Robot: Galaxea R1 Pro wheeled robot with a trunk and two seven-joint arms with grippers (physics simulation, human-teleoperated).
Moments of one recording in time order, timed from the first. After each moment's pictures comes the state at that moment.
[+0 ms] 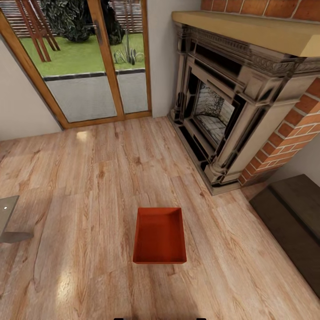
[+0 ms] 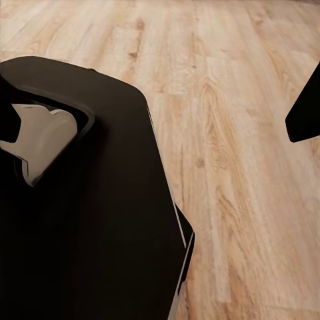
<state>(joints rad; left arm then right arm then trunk) -0.23 0.01 -0.11 0.00 0.45 0.03 0.03 -0.16 -0.04 0.01 0.02 0.04 -0.11 0.02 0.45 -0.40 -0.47</state>
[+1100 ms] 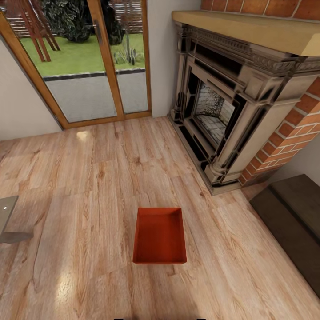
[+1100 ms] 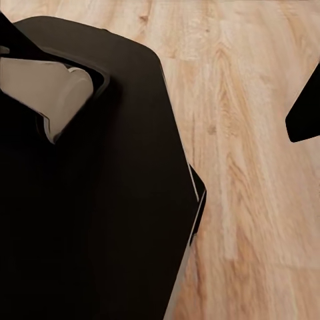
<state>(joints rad) -0.23 0.00 -0.09 -0.03 0.46 -0.06 0.02 -0.16 -0.04 0.00 0.02 0.04 -0.11 0.02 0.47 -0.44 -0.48</state>
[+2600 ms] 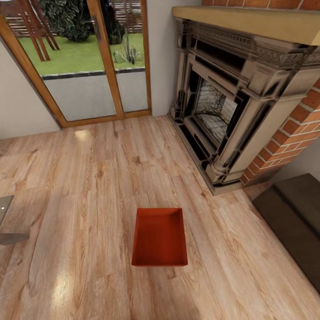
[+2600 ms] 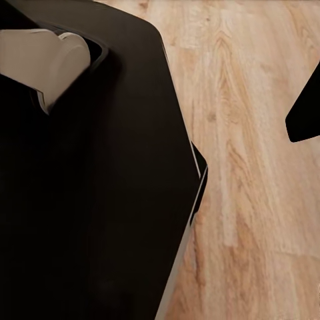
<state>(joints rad) -0.23 0.01 -0.09 -0.02 0.47 -0.07 0.04 -0.16 -0.04 0.01 0.02 0.04 -0.12 0.02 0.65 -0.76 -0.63</state>
